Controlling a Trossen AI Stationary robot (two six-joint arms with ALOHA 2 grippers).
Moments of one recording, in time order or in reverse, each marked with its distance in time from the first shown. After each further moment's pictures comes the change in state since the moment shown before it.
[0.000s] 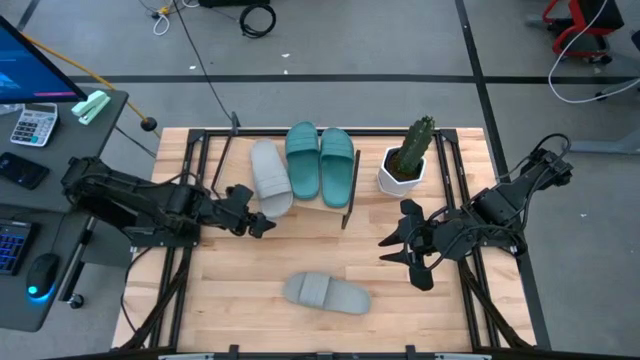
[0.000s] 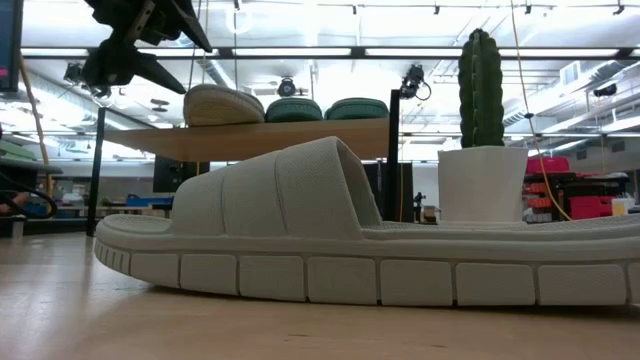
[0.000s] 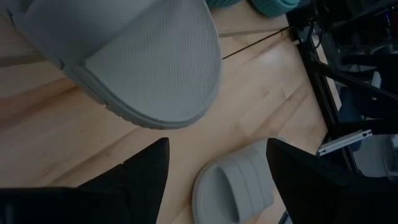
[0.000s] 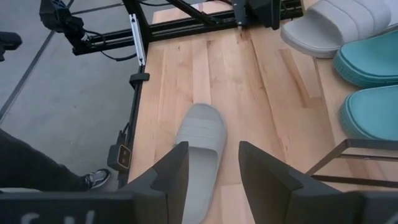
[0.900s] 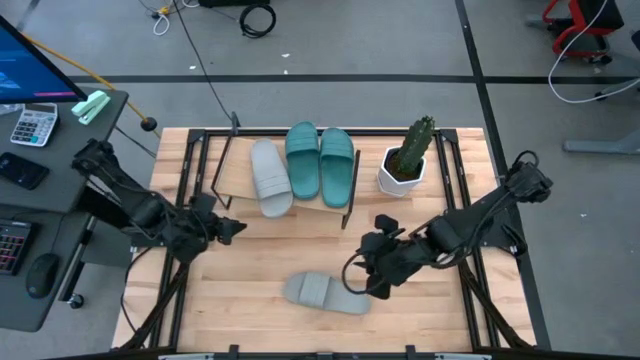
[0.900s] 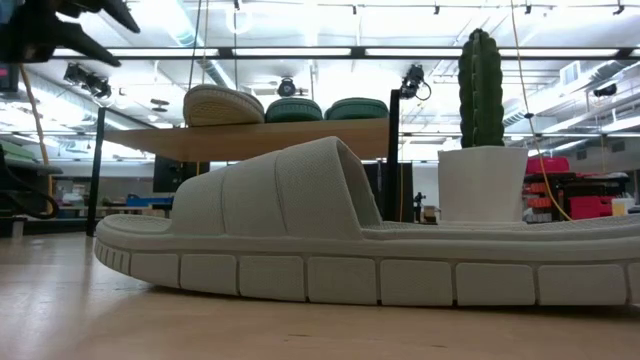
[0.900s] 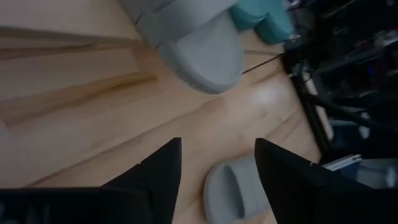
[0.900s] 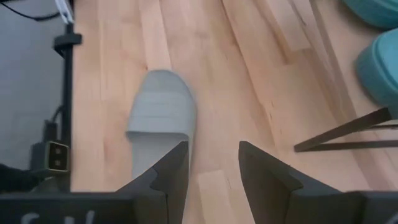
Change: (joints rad) left arm -0.445 -0.161 0.000 -0.349 -0.470 -0.446; right arm -0.052 0.274 0.000 0.007 0.046 0.112
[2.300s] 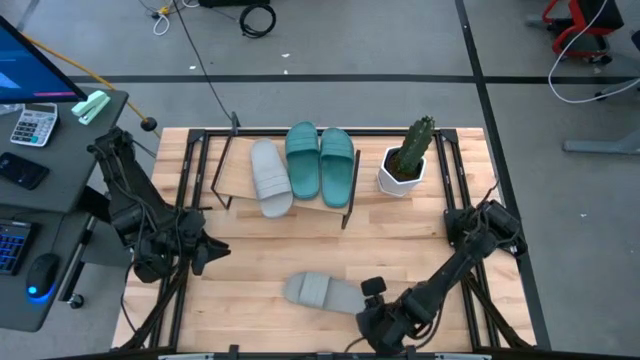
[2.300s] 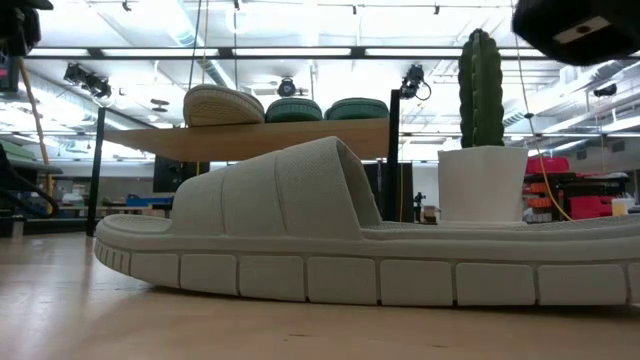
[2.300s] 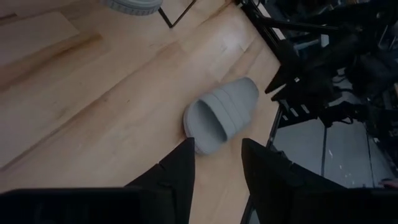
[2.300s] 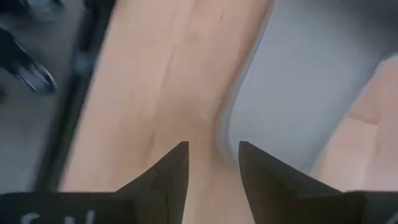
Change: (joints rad) left arm -0.346 -0.029 0.001 0.004 -0.056 0.090; right arm 0.240 0.428 0.020 0.079 -0.163 -0.184
